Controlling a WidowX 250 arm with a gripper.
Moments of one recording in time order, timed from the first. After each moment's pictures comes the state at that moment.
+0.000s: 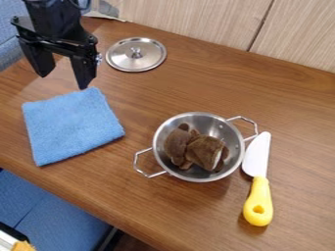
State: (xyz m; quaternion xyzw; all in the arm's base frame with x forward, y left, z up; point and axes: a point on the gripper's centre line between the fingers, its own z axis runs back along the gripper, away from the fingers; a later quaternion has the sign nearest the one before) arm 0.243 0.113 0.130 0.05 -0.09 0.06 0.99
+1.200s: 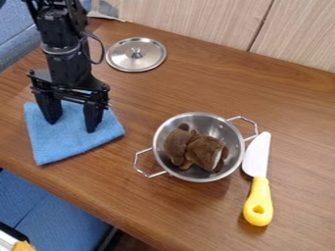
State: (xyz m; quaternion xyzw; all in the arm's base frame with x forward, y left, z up) arm 0.236 0.104 0.066 0.04 -0.01 0.11 0.99
